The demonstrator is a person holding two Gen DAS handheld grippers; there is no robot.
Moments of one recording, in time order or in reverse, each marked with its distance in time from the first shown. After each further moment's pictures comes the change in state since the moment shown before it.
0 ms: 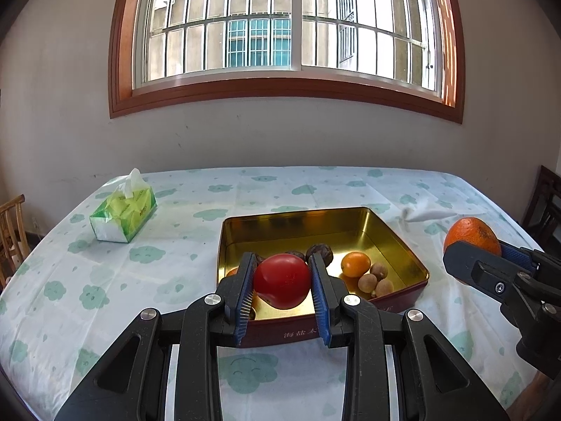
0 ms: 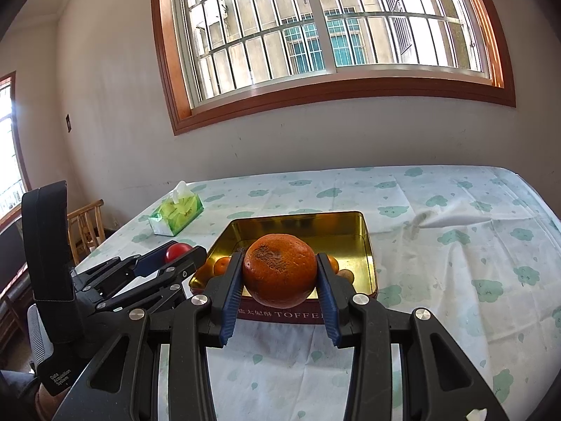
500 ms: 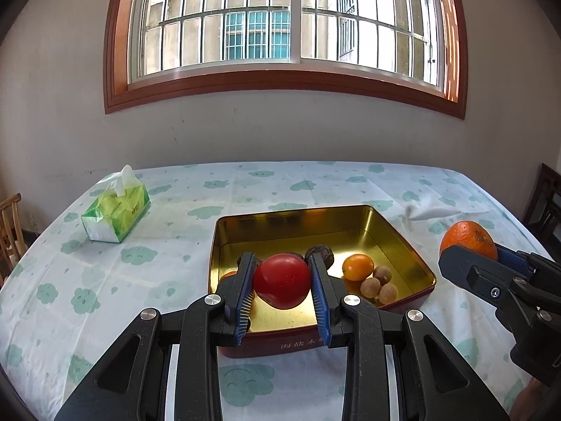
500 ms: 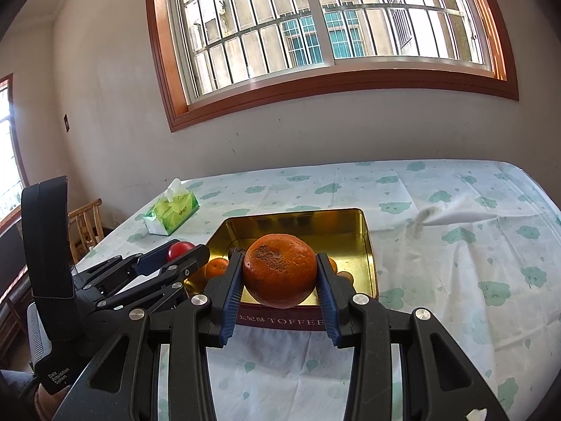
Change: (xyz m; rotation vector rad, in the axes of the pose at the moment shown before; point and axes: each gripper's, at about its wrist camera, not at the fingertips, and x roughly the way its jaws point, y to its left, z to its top) left arm 0.021 -0.002 0.006 0.000 0.025 -0.001; right arm 0.018 -0.009 0.003 0.013 0.019 0.006
